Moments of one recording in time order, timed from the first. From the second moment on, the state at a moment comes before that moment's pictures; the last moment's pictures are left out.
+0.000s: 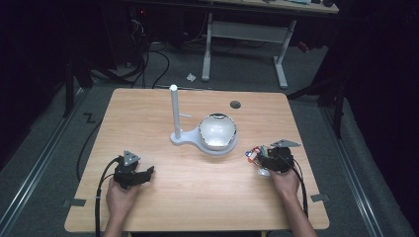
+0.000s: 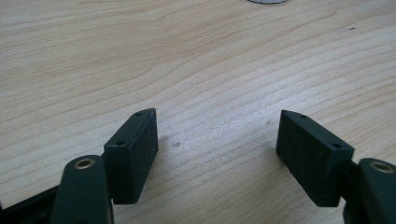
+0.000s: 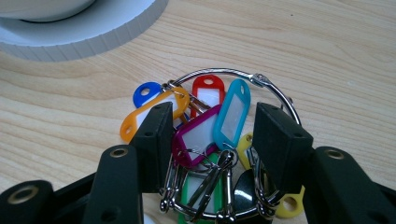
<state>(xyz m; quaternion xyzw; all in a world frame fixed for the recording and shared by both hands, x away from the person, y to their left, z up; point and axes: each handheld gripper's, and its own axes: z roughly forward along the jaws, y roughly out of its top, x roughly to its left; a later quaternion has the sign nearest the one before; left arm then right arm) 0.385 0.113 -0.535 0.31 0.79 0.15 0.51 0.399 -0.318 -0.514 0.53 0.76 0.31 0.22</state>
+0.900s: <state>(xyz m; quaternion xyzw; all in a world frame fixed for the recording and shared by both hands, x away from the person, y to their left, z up) 0.385 0.113 -0.535 0.31 0.79 0.15 0.51 0.403 -0.318 -0.522 0.51 0.78 0.30 0.21</state>
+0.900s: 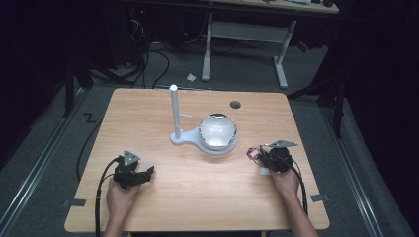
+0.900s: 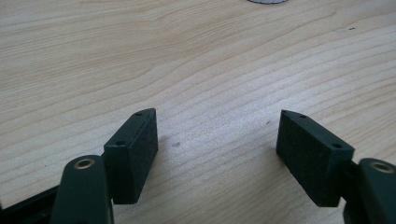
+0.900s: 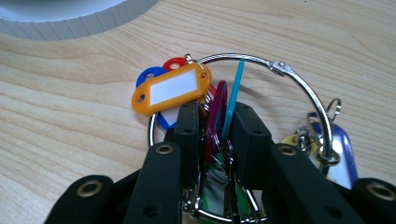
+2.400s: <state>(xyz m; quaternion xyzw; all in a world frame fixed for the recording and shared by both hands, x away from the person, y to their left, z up) 0.385 0.113 -0.535 0.32 0.79 0.15 0.51 0.392 -0.330 -0.455 0.48 0.77 0.36 0.21</state>
